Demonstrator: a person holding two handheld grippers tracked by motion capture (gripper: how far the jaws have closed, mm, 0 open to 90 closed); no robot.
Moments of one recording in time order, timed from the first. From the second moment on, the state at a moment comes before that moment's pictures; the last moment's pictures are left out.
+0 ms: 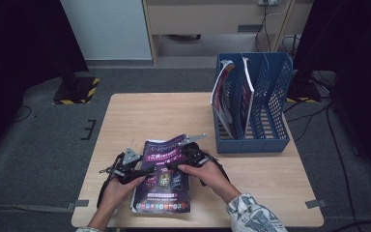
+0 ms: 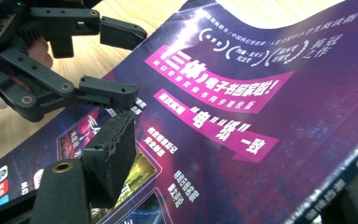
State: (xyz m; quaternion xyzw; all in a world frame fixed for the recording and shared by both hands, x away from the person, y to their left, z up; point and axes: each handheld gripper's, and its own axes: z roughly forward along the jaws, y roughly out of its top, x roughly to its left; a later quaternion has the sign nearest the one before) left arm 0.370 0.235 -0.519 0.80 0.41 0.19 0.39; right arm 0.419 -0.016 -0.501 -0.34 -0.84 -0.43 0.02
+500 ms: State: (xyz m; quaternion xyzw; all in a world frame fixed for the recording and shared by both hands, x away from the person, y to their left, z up) left arm 0.370 0.235 -0.519 0.80 0.41 0.20 0.39; right arm 0.419 -0.010 -0.505 -0.34 -0.84 -0.41 0.03
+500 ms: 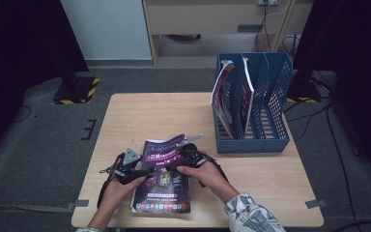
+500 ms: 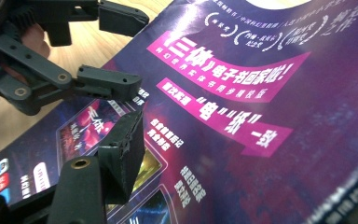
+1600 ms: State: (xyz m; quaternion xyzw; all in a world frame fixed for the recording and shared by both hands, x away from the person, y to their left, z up) left arm 0.368 0.236 -0.511 0.79 0.41 0.20 0.40; right arm 0.428 -0.013 -0.482 -0.36 -0.82 -0.45 0.04
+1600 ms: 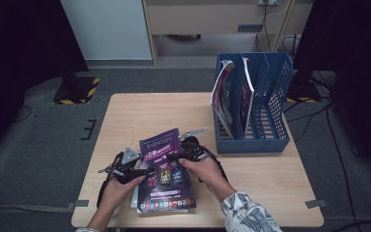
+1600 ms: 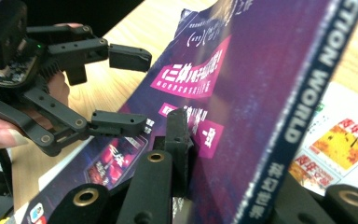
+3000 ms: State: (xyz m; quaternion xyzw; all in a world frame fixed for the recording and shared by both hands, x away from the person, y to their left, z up) left arm 0.368 0.242 -0.511 0.79 0.41 0.13 0.44; right arm 0.423 -0.013 -0.419 -0.27 -0.80 -0.54 -0.07
